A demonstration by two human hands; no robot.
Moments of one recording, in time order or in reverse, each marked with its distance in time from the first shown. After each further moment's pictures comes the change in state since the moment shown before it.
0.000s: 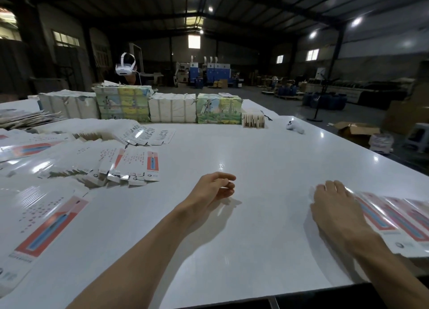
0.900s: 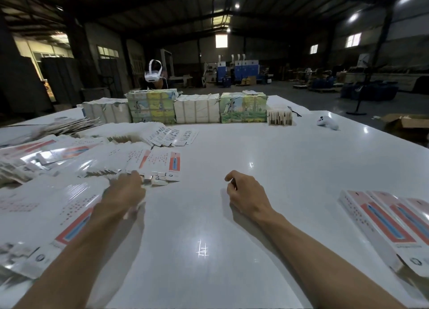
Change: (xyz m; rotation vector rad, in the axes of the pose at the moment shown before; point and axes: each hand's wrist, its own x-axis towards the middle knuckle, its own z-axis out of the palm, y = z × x) left_hand -0.070 0.052 -0.170 1.420 0.594 -0.424; right_hand 0.044 -0.195 -0.008 0.935 0.041 -0.425
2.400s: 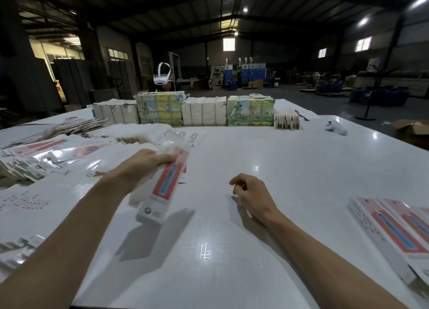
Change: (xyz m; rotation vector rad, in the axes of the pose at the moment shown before) left_hand 0.005 0.017 -0.051 -0.941 -0.263 0.129; right_hand 0.007 0.012 0.006 0.410 0.005 0.024
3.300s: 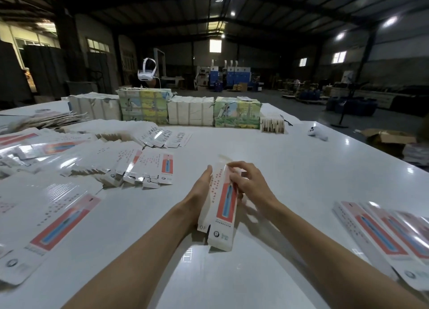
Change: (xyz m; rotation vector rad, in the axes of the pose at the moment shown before) left_hand 0.018 -0.014 0.171 -0.555 -0.324 0.026; right_hand 0.019 -0.006 -0.023 0.239 0.003 0.040
